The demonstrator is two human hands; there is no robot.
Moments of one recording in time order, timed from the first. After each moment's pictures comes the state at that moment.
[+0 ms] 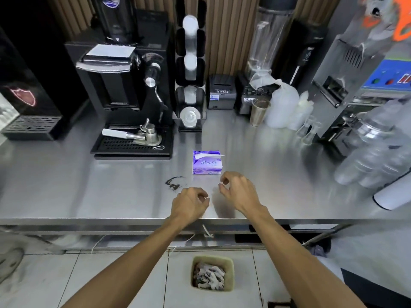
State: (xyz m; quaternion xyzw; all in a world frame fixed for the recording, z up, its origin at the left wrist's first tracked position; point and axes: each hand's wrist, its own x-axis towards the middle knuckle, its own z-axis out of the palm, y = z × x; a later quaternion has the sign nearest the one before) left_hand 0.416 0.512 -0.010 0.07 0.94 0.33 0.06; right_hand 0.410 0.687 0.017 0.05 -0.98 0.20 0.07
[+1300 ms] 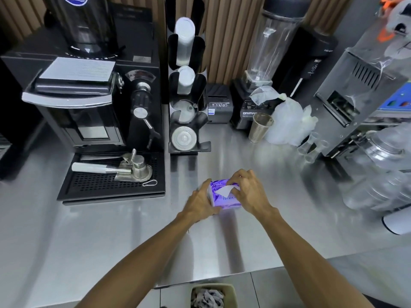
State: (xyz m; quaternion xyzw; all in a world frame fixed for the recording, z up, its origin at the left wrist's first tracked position) left_hand 0.239 0.529 -0.045 0.11 0.86 0.44 0.21; right_hand 0.269 0.701 0.021 0.02 -0.99 0.15 0.06
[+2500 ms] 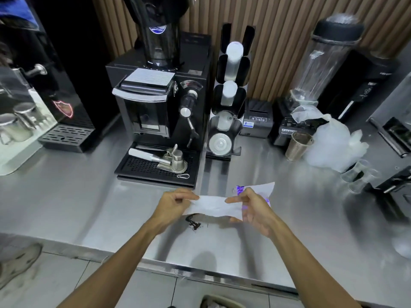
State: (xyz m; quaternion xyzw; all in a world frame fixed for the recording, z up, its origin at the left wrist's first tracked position) left_hand 0.319 0.410 0.014 -0.04 0.77 0.63 0.05; right_hand 0.300 0.659 0.040 -0.16 -0.63 0.72 -0.23
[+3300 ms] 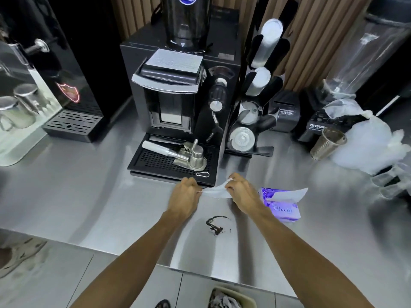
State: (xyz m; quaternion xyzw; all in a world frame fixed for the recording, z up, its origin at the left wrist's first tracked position) left_hand 0.252 0.368 -0.054 0.11 0.97 0.19 -0.09; right_hand 0.208 0.579 -0.043 0.17 -0.97 0.16 -0.03
